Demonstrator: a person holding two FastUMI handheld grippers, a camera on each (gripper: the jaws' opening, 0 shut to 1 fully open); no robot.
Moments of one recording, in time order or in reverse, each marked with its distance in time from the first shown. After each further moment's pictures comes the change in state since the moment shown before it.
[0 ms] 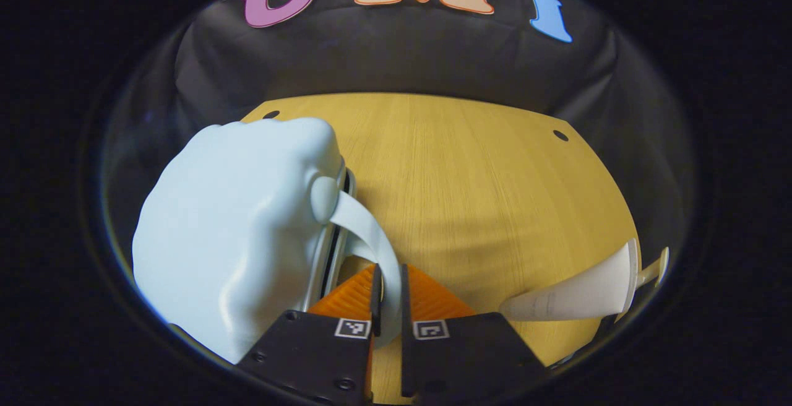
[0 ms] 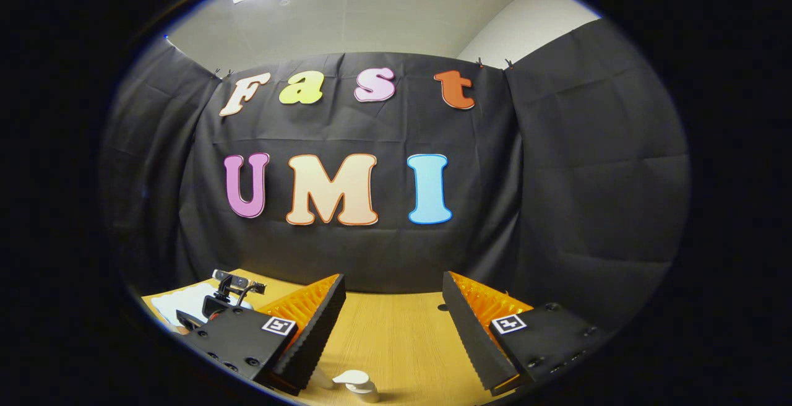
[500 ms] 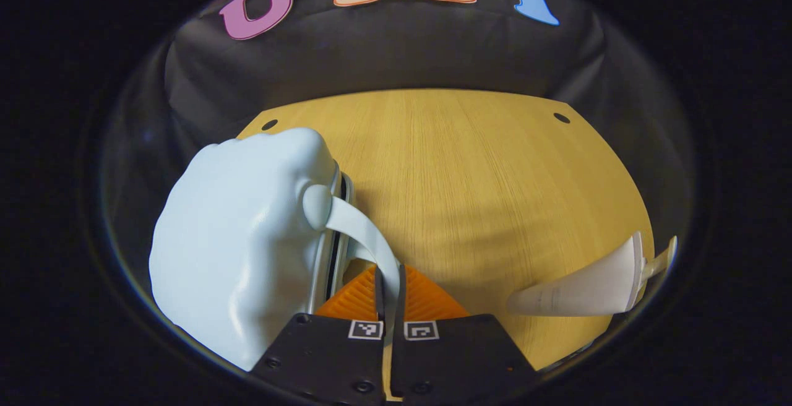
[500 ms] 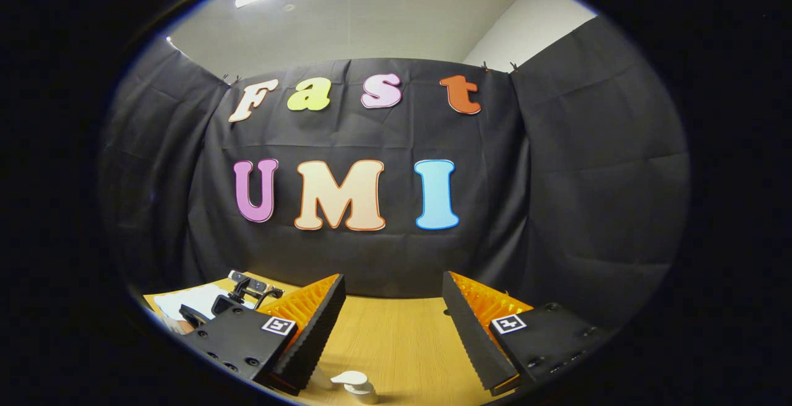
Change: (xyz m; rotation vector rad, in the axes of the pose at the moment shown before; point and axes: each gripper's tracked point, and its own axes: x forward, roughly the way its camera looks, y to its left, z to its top) left arm -0.011 -0.003 0.001 0.094 0.018 0.062; right arm -0.002 -0.003 0.002 0.008 -0.036 0.065
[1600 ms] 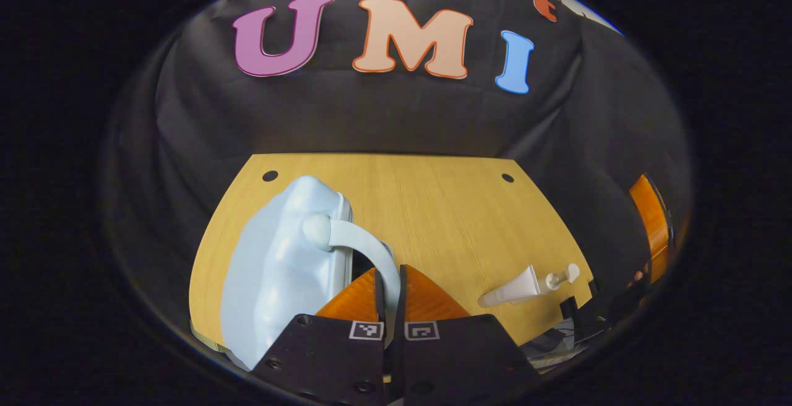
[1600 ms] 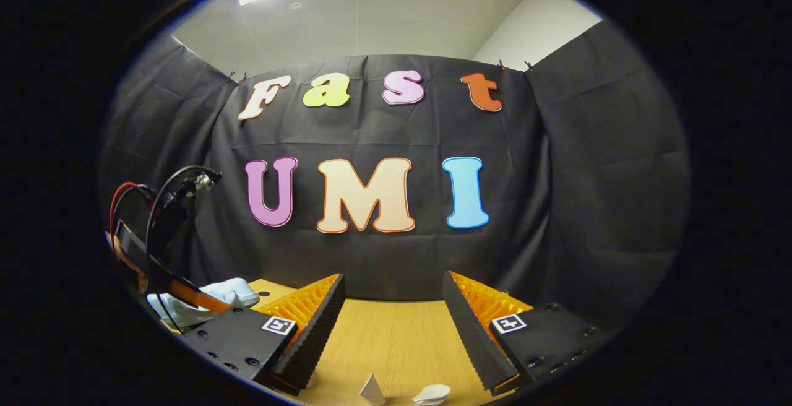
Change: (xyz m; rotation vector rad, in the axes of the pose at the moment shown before) left arm -0.135 0.102 0.104 -0.033 -0.198 -0.274; right arm 0.032 0.117 -0.010 0.016 -0.004 -0.006
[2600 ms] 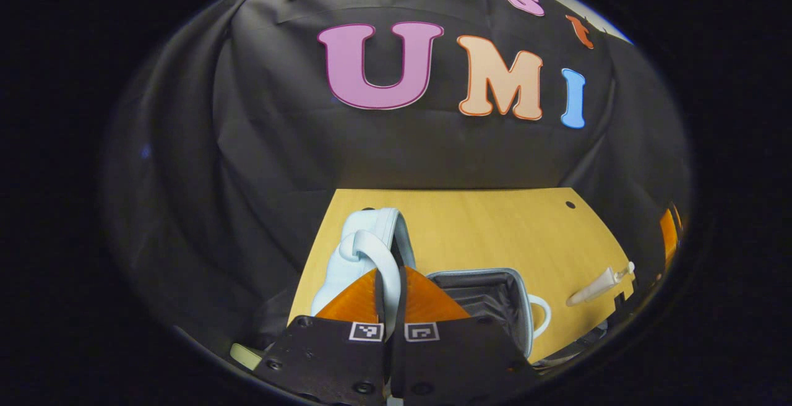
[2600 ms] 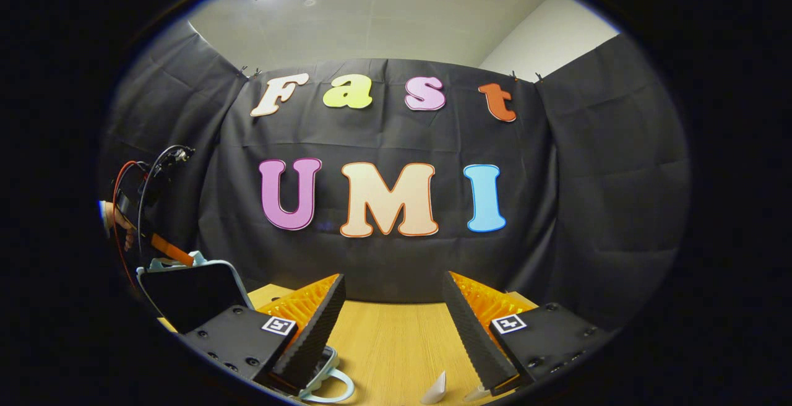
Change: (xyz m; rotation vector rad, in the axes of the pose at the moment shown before) left arm -0.053 0.241 0.048 0.038 -0.123 0.199; right arm -0.018 0.109 0.003 -0.026 -0.019 -0.027
